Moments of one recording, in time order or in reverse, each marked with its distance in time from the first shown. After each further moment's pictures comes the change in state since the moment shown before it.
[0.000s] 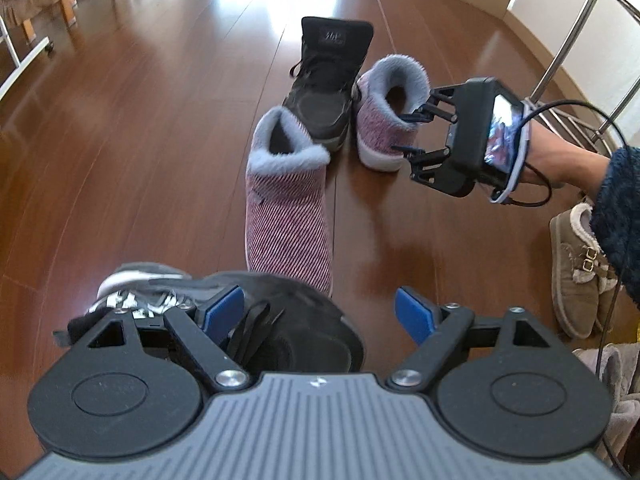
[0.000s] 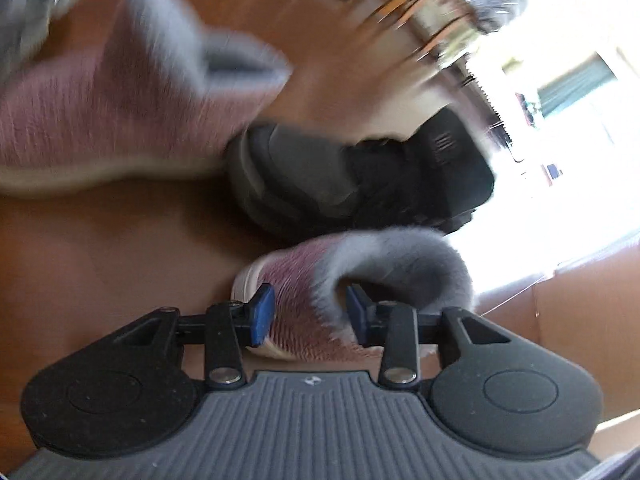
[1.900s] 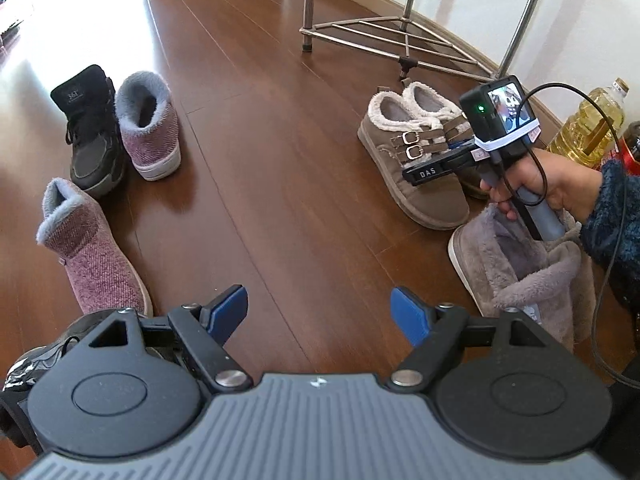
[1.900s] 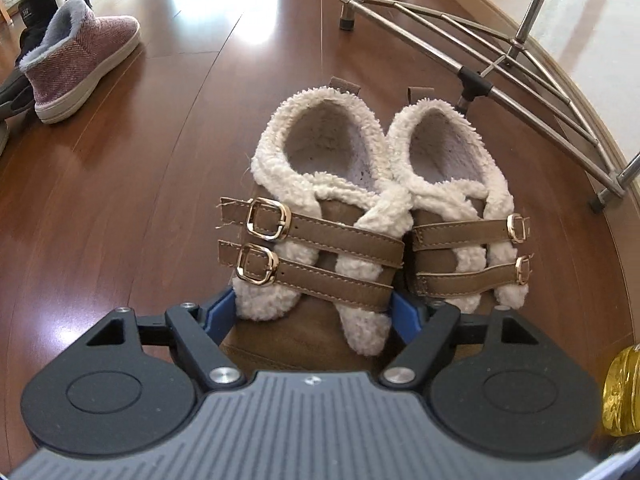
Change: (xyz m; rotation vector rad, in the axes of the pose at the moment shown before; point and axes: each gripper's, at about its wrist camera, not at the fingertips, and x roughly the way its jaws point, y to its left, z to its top) left arm -0.018 -0.160 -0.077 0.515 0.013 -0.231; right arm -0.189 0.040 -0.292 1.394 0.483 -0.141
